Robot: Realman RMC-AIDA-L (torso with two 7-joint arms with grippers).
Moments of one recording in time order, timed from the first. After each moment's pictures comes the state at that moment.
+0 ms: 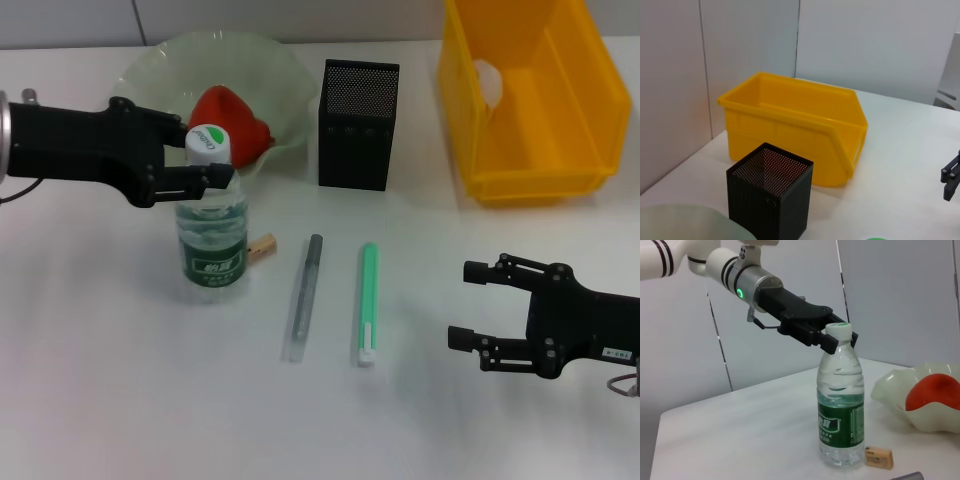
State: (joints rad) left arm -0.53 -2.04 0.86 1.12 2.08 1.64 -1.69; right arm 0.38 2.08 -0.60 -0.48 -2.03 -1.69 0.98
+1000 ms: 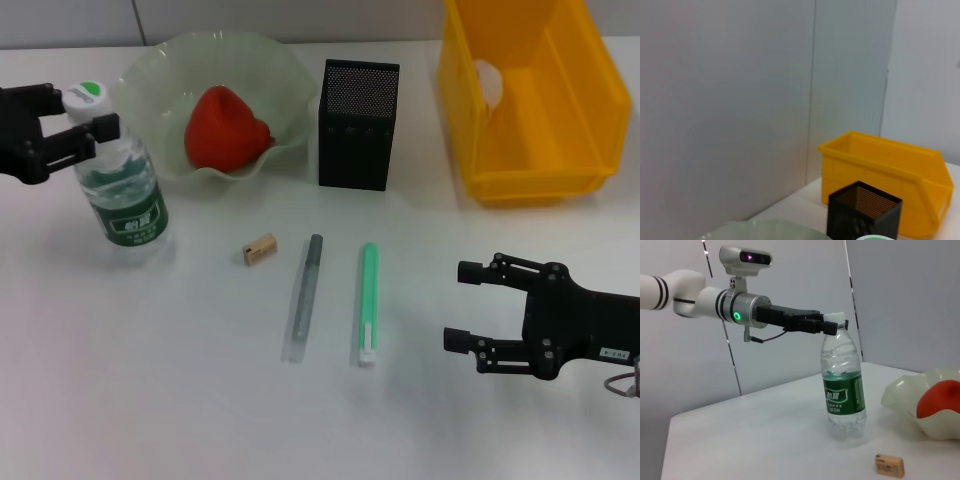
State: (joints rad) left arm -0.45 -2.02 0.49 0.93 2.00 1.65 -1.43; right arm 0.39 2.08 -0.60 -0.47 -2.03 -1.71 0.98
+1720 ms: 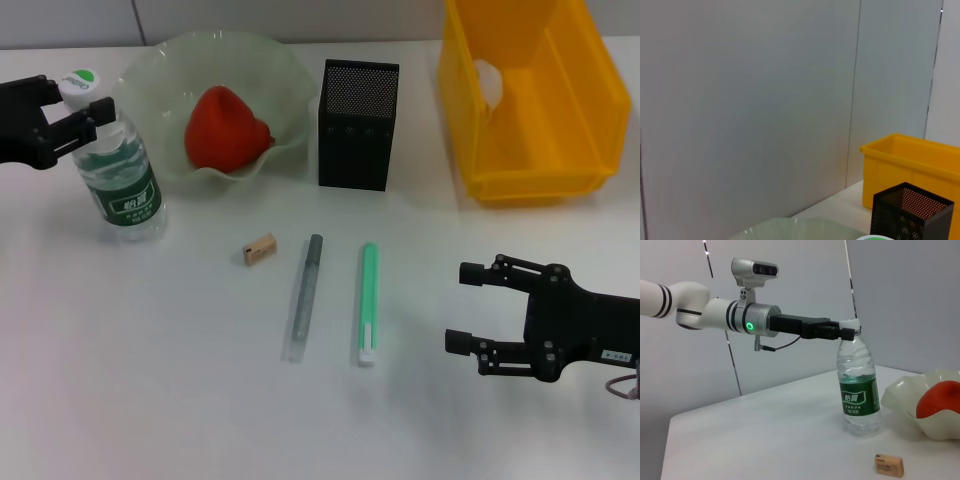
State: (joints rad) left arm -0.47 -2.04 0.45 0.82 1.99 1.51 -1.34; right arm 0.39 2.08 -0.60 -0.47 -2.03 -1.71 0.97
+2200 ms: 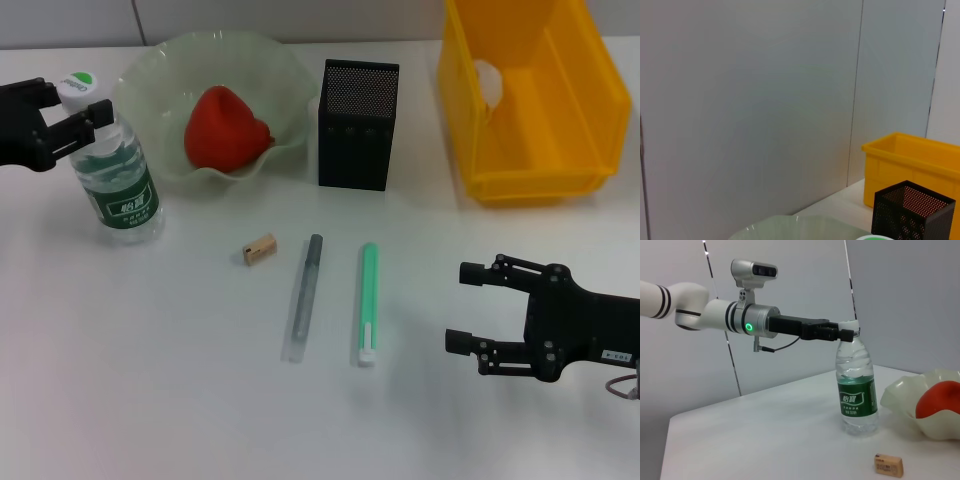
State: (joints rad) left arm -0.47 -2.04 0.44 0.82 1.99 1.50 -1.33; right arm 0.39 2.08 -0.60 -0.47 -2.03 -1.71 0.97
